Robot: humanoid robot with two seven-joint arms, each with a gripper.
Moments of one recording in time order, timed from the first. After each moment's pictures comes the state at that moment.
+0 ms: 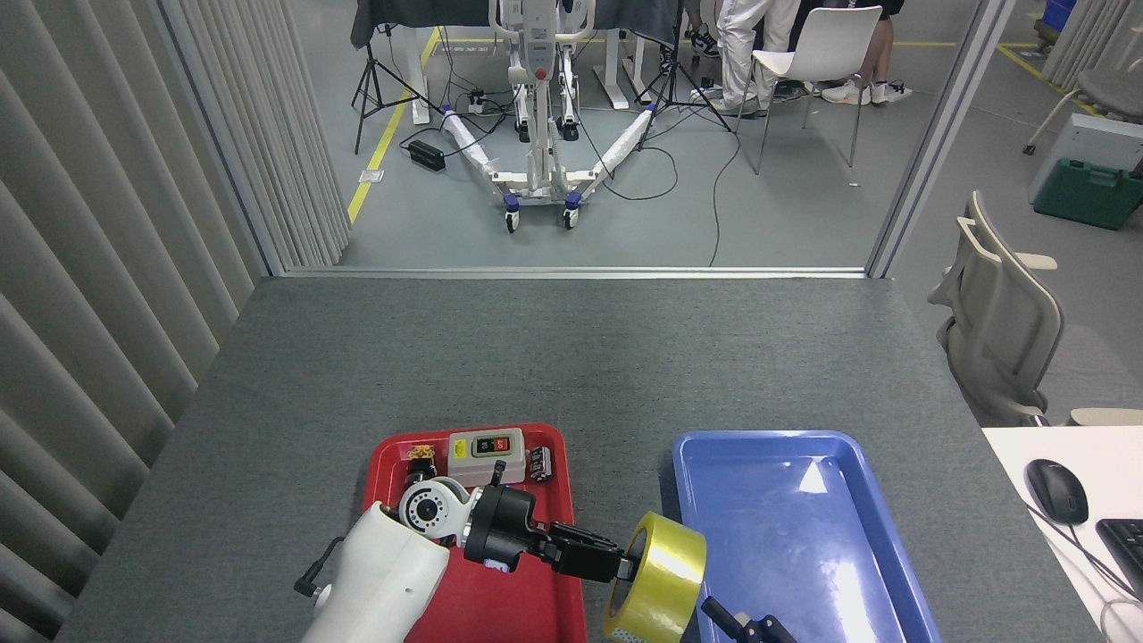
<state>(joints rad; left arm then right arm) -0.59 -0.04 -0.37 -0.88 -0.04 -0.79 -1.41 0.37 0.05 0.00 -1.80 1.64 -0.79 -0.31</state>
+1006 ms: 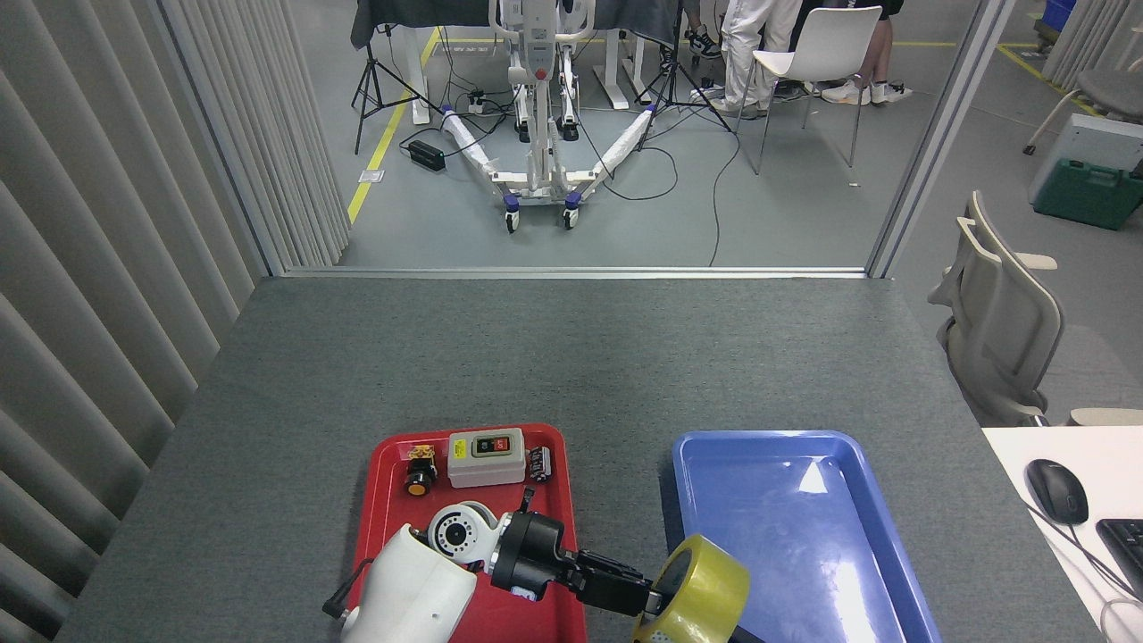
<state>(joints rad) -0.55 -0.09 -0.38 -0.88 -0.06 -0.78 -1.42 0.37 0.05 0.02 -1.79 1.66 -0.79 -0.33</state>
